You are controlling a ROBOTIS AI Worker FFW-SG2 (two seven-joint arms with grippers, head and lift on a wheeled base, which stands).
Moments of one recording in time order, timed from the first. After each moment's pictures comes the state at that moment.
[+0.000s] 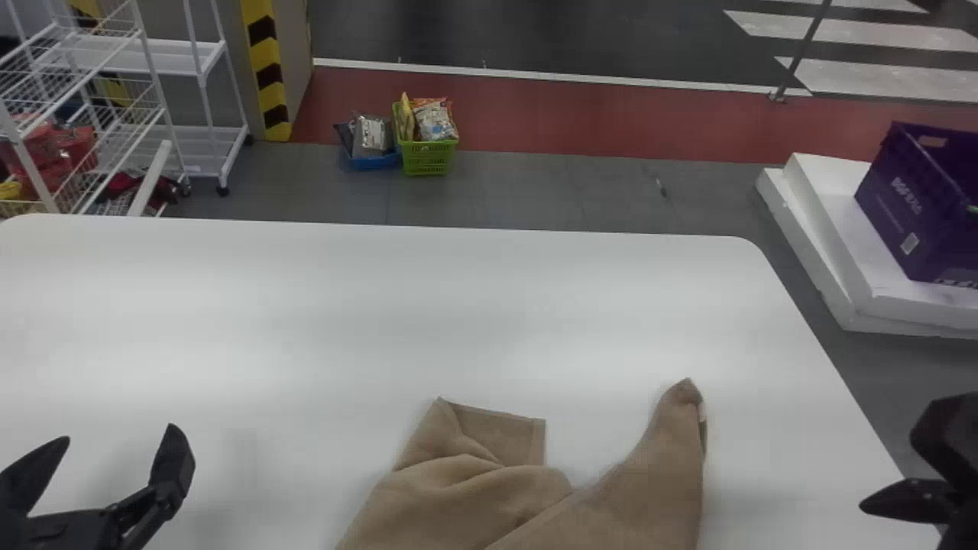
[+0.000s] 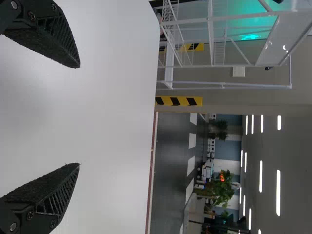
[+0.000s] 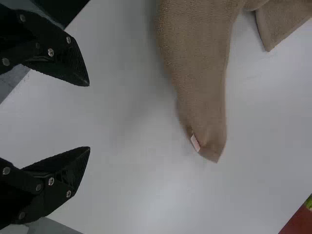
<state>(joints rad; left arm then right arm) 0.55 0.00 0.14 -1.96 0.08 0.07 -0.03 0.56 -0.33 -0.34 -2.46 0.84 0.94 1.36</state>
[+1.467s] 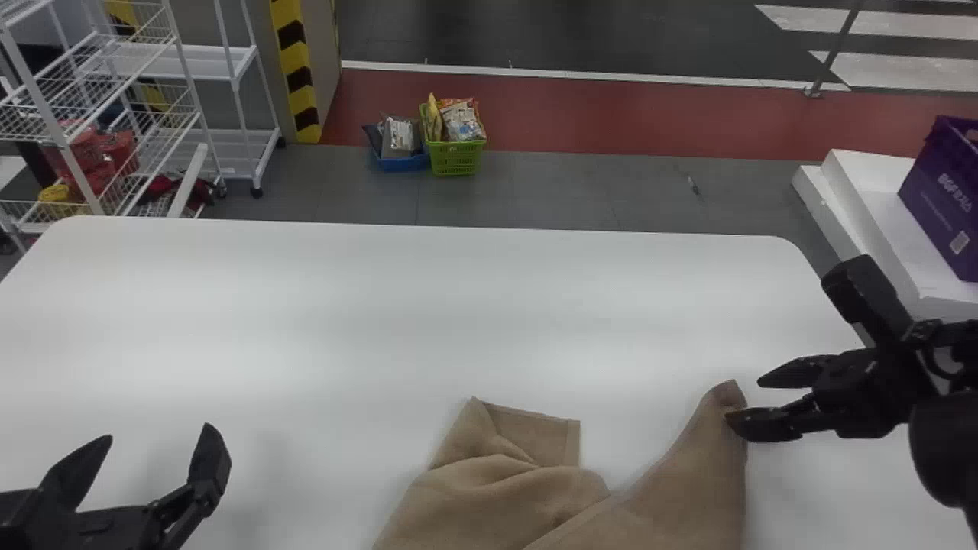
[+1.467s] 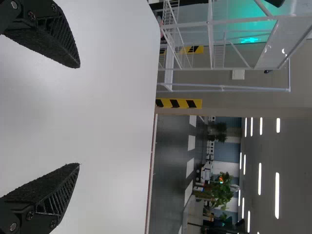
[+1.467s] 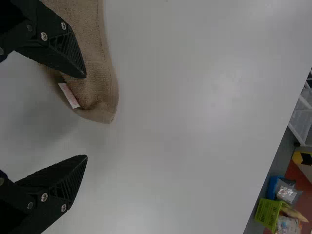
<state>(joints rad) 0.57 0.00 0.15 -1.96 0.10 0.05 -0.03 -0.09 -0.28 -0.20 -1.71 0.67 0.77 1.36</state>
